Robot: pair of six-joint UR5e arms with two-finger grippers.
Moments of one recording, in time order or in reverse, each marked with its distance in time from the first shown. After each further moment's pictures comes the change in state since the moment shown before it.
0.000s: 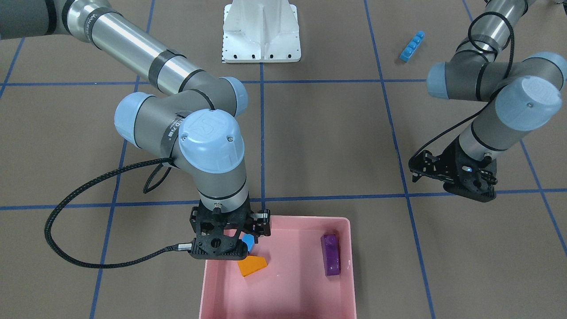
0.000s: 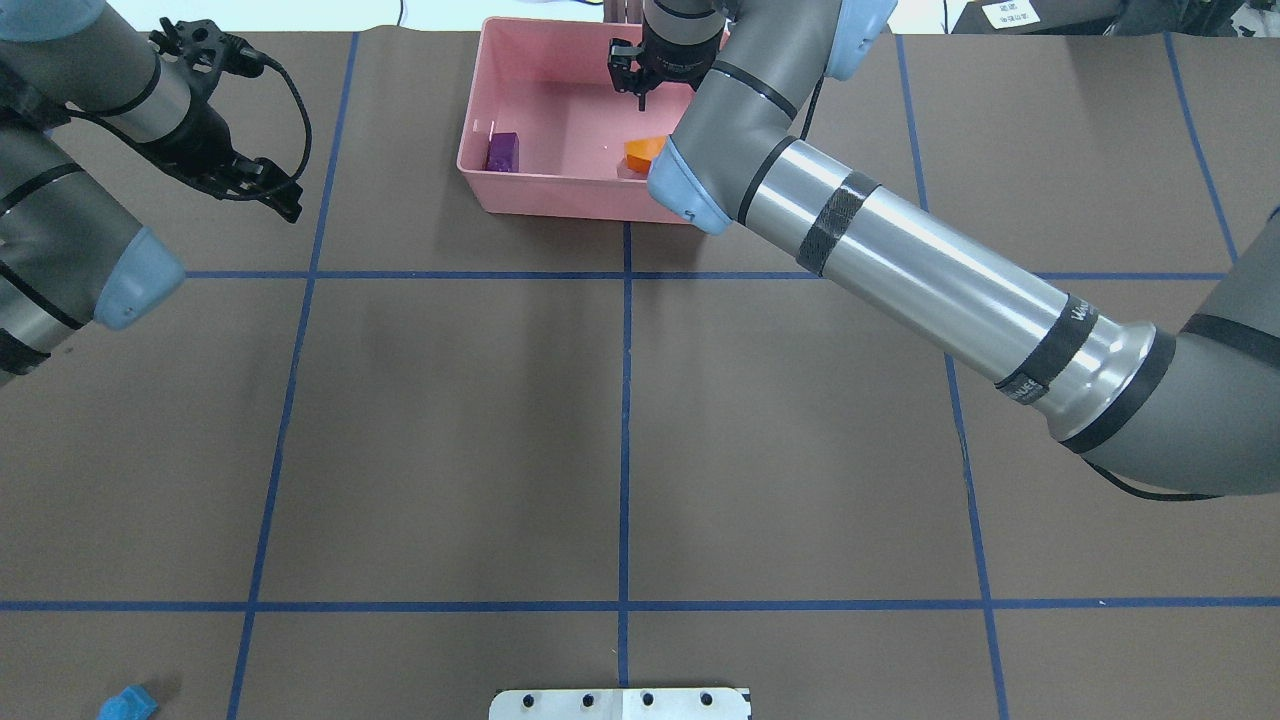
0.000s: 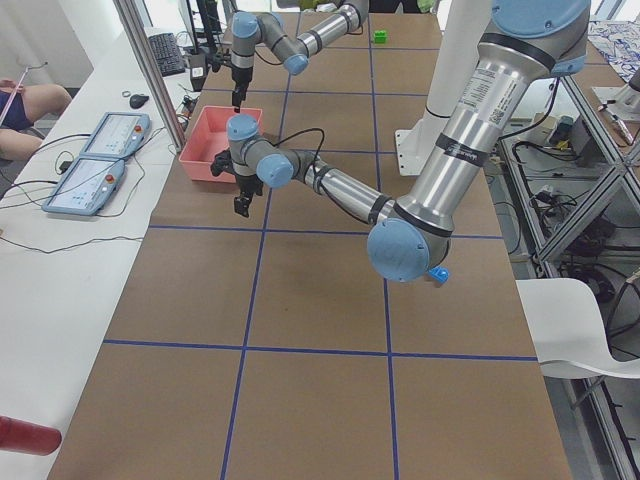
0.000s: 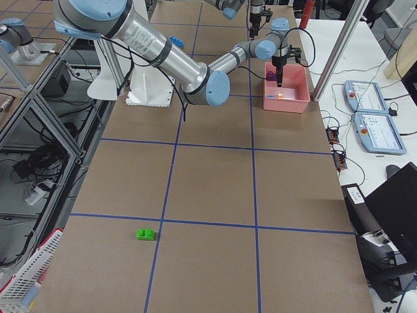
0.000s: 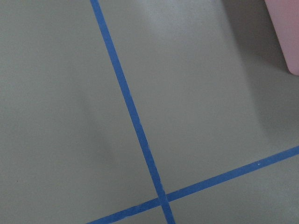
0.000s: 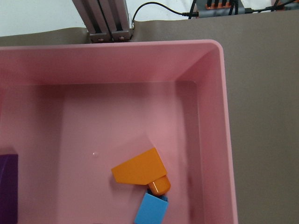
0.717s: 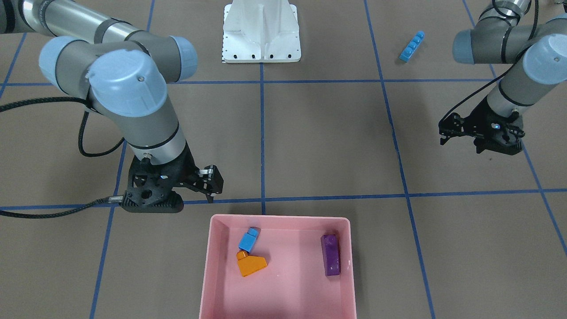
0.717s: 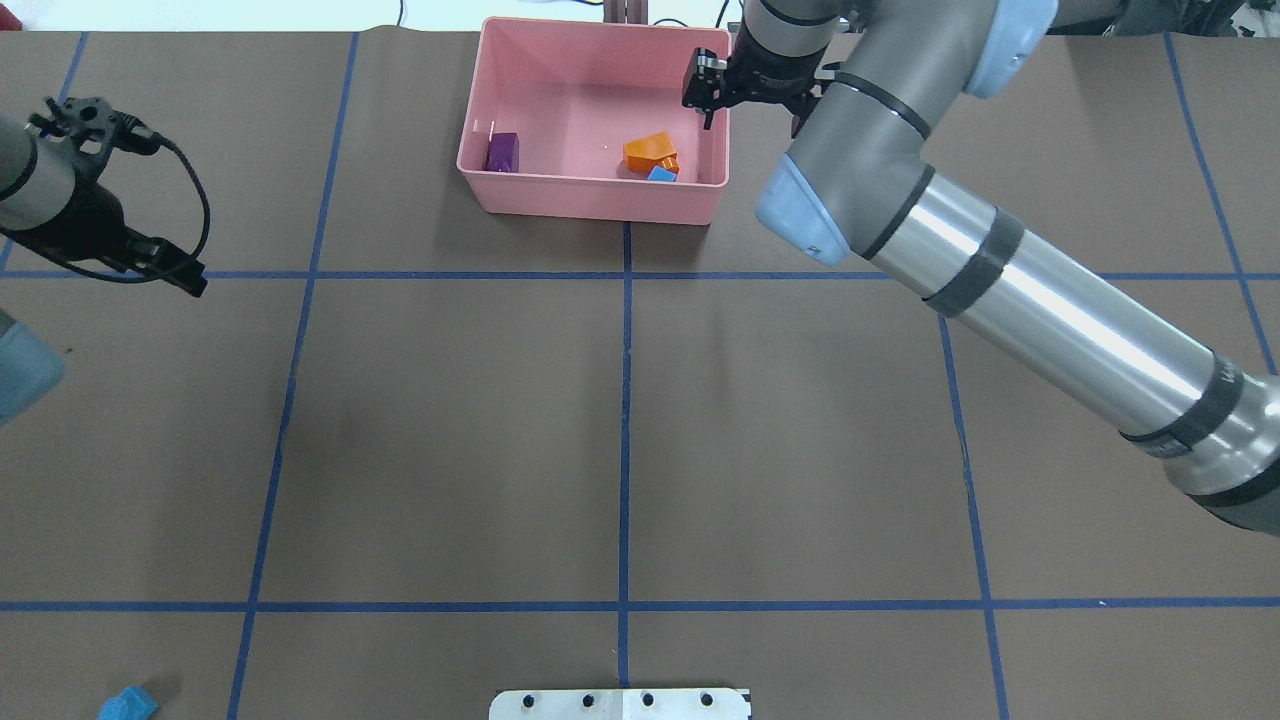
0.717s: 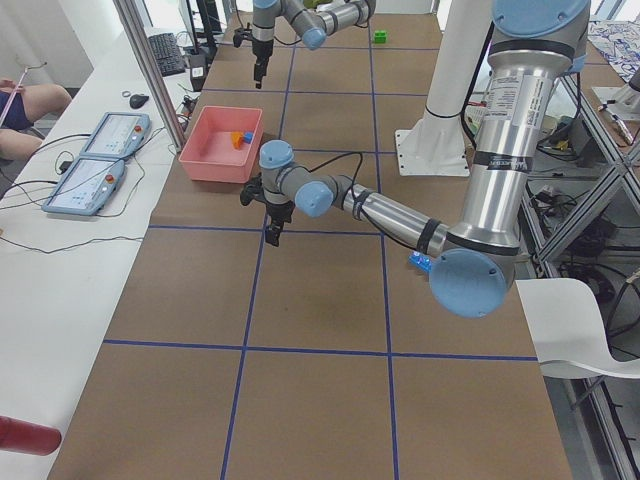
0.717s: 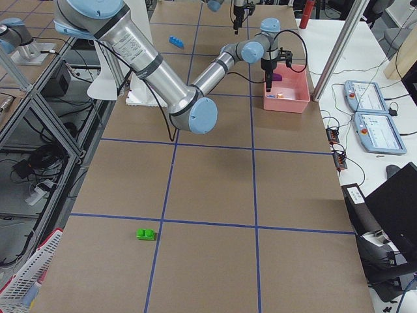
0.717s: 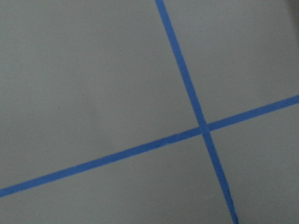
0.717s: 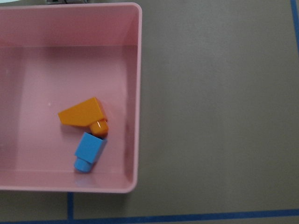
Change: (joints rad) left arm 0.015 0.350 -0.284 -0.006 0.008 0.011; right arm 0.046 -0.305 0.511 -0.235 0.086 -0.087
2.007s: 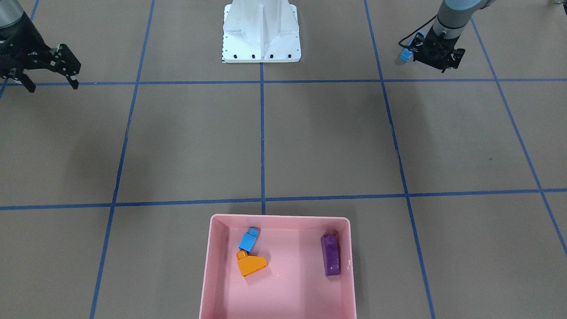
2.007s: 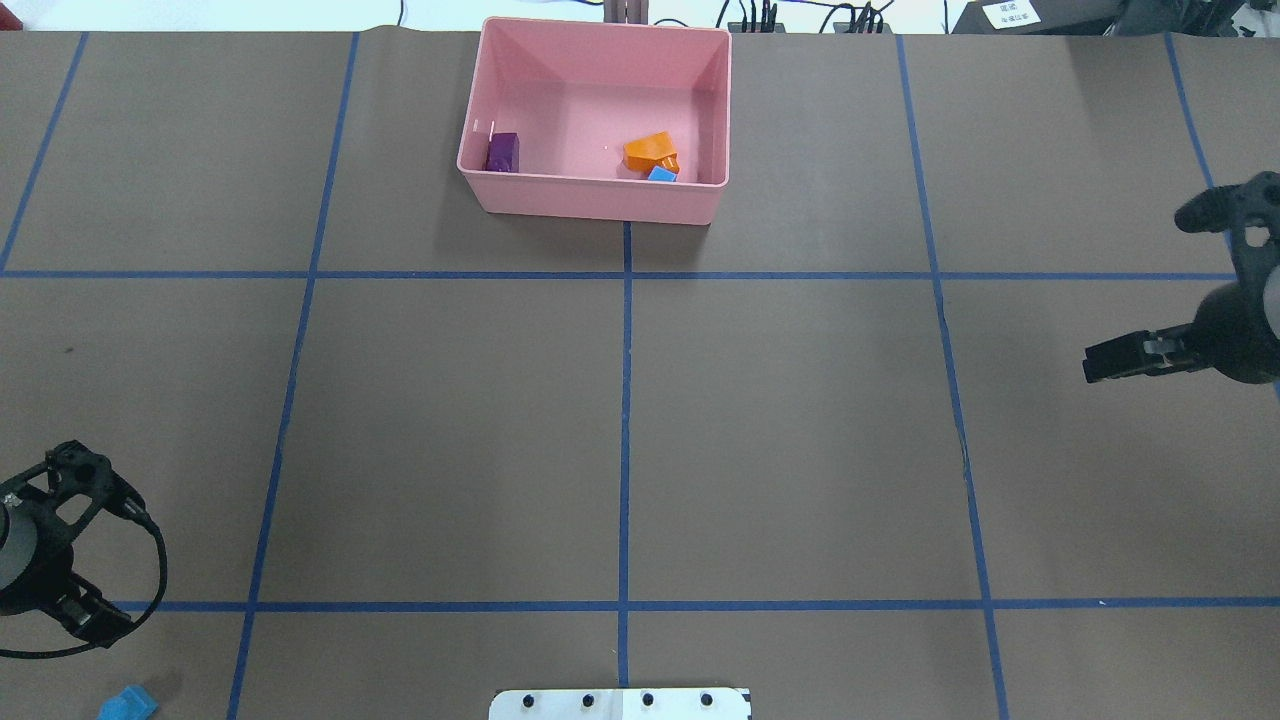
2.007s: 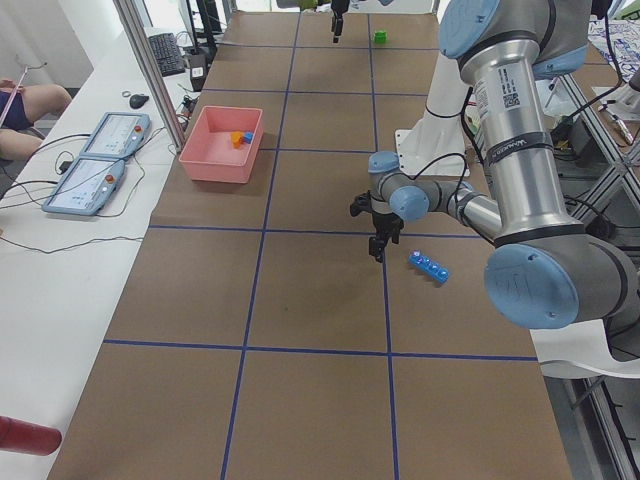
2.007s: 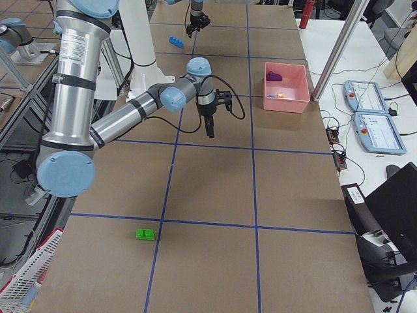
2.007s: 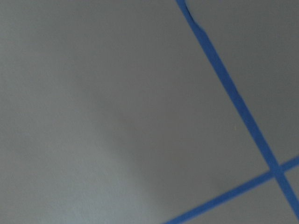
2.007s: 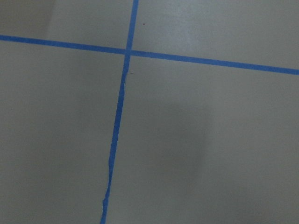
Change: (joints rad) left arm 0.620 0.477 -0.390 -0.005 0.276 -0.121; right arm 0.006 -1.065 0.763 0.266 0.001 -0.188
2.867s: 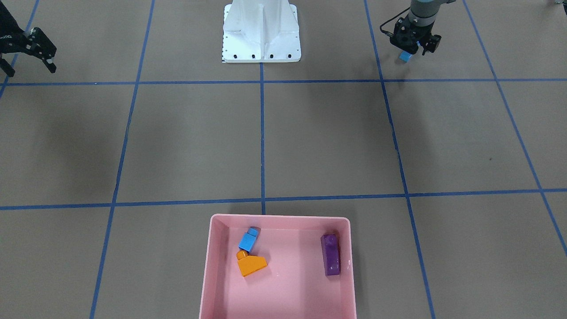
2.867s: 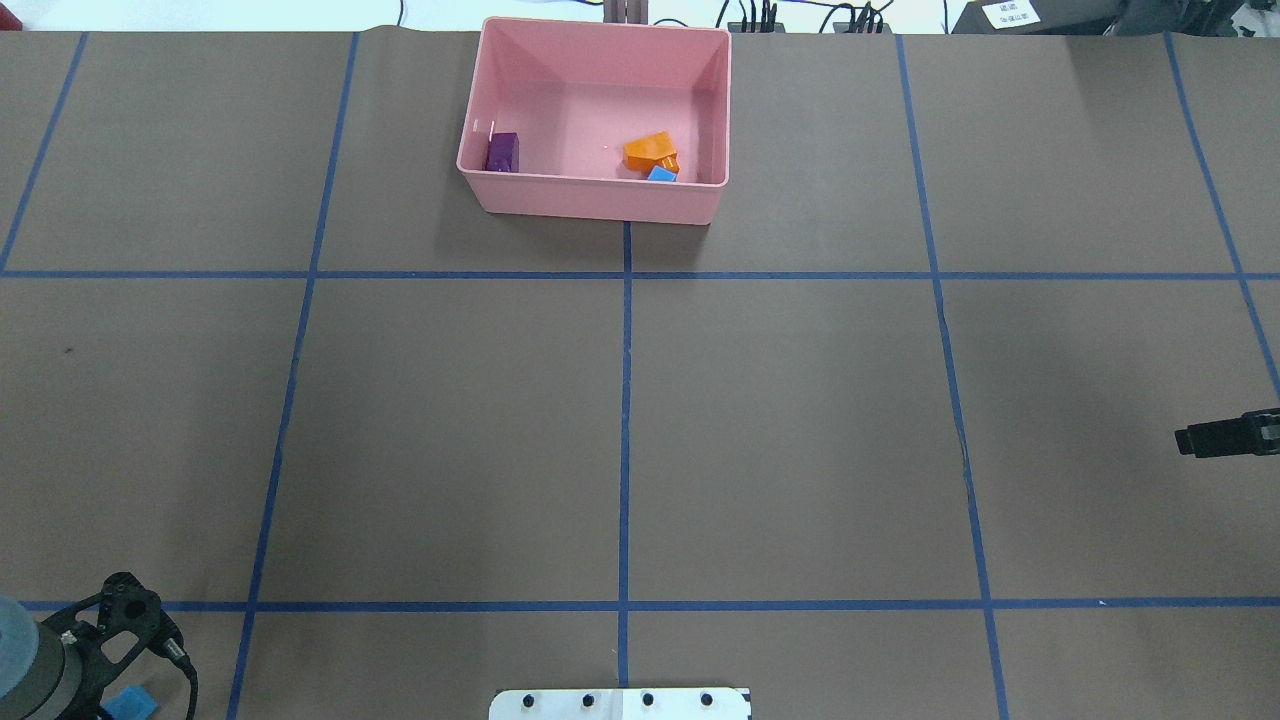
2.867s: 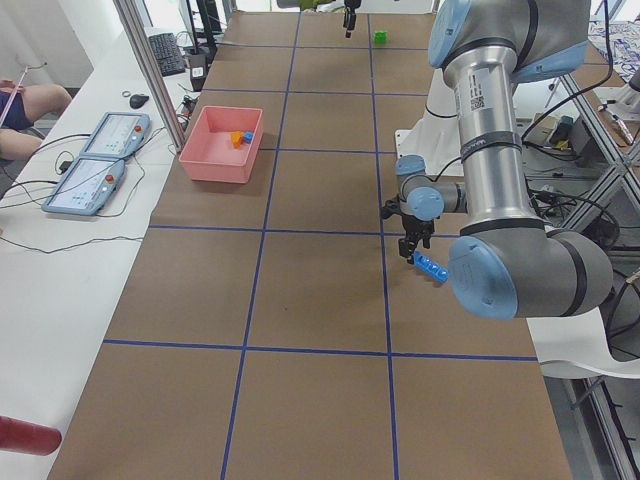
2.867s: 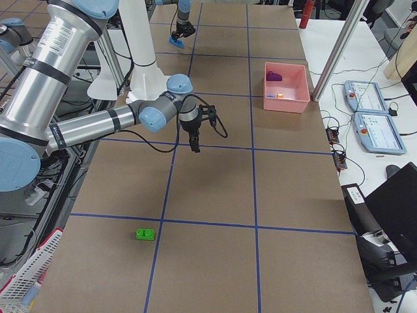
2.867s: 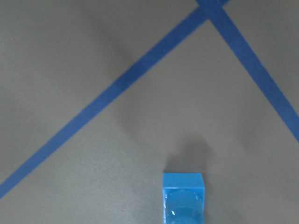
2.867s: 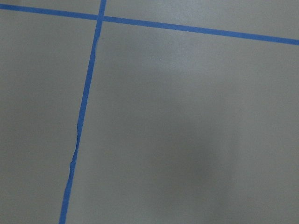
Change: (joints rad) left arm 0.256 0.010 0.002 0.005 0.046 -0.111; right arm -0.003 -0.191 0.002 0.202 0.009 0.002
